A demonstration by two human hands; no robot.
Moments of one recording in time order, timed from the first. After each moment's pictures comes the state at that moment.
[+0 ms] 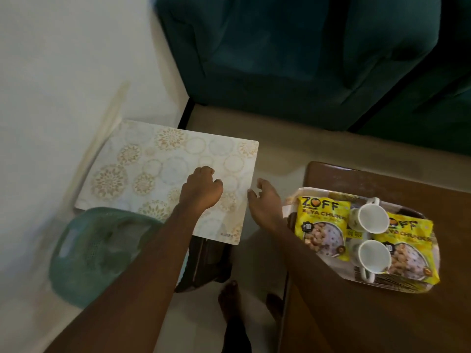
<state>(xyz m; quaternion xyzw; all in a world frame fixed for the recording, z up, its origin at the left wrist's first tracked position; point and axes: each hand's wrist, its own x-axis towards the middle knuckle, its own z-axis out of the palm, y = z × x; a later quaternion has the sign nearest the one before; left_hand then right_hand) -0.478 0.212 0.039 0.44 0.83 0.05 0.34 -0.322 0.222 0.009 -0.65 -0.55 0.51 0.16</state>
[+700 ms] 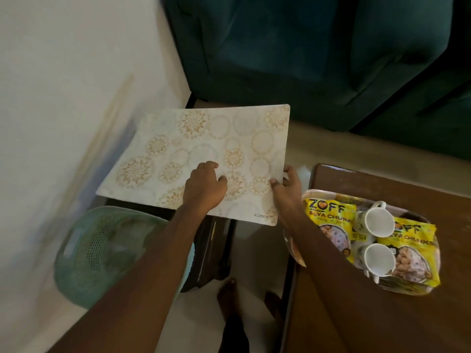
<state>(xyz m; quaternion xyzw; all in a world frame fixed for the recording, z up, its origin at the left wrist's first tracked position) -0.496 0.208 0.044 0.45 0.82 0.12 0.33 -0.321 0.251 -0.007 -0.67 -0.38 0.56 0.30</state>
